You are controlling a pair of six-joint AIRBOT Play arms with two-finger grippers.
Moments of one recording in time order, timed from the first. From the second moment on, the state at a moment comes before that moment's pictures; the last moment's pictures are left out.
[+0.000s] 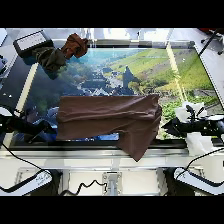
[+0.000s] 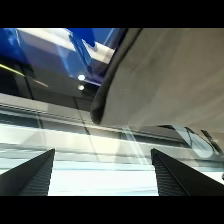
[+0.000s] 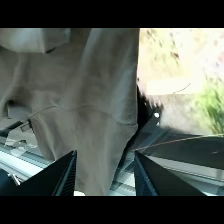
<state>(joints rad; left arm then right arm) 0.50 -1.20 0.76 1.21 -1.44 -1.46 -0.59 -1.23 0.64 -0.86 1.36 1.10</state>
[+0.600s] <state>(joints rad) 0.43 -1.22 0.74 1.14 -1.36 -1.47 -0.54 -1.23 0.51 -0.82 1.29 1.10</state>
